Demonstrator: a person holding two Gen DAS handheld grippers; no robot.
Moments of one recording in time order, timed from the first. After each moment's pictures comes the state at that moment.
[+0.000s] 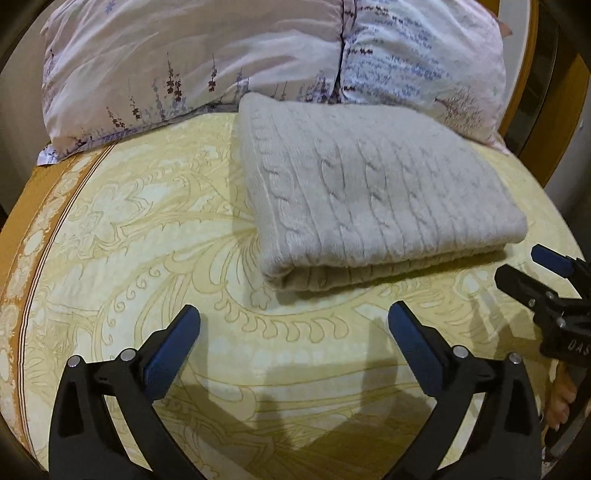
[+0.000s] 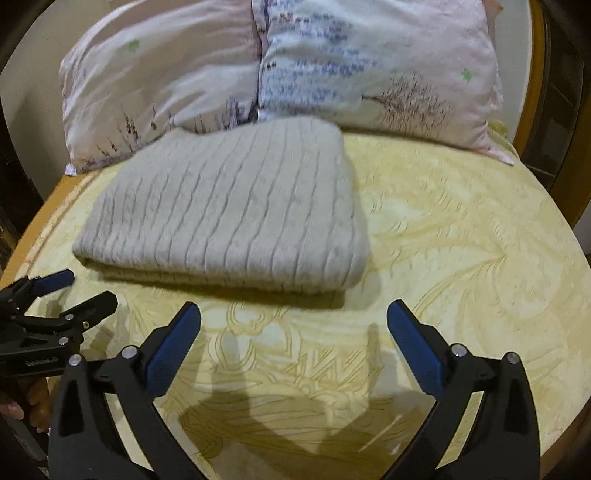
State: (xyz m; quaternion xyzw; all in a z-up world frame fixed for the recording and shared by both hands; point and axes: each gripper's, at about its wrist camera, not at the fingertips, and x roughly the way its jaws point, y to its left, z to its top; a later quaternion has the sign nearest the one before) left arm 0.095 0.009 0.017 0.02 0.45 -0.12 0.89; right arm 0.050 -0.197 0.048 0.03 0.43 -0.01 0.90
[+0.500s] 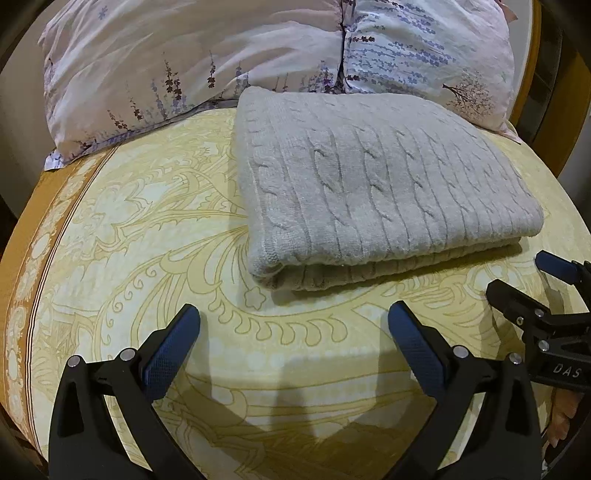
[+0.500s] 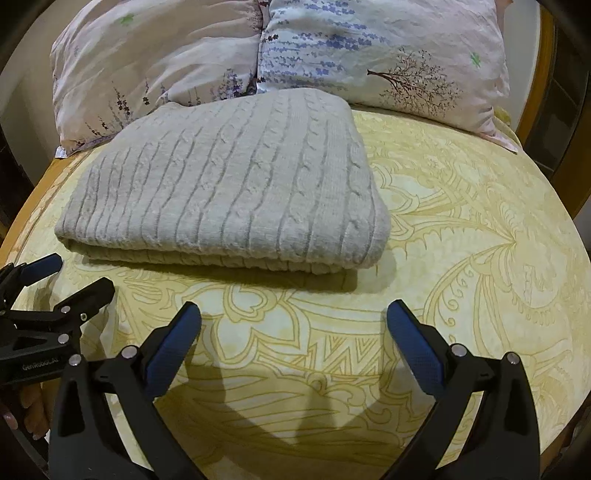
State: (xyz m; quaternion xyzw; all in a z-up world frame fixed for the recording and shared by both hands) left arm 0.097 0.000 0.014 0.04 0.45 -0.09 0.89; right arm 0.055 -0.190 0.033 0.02 0.46 -0.01 0.89
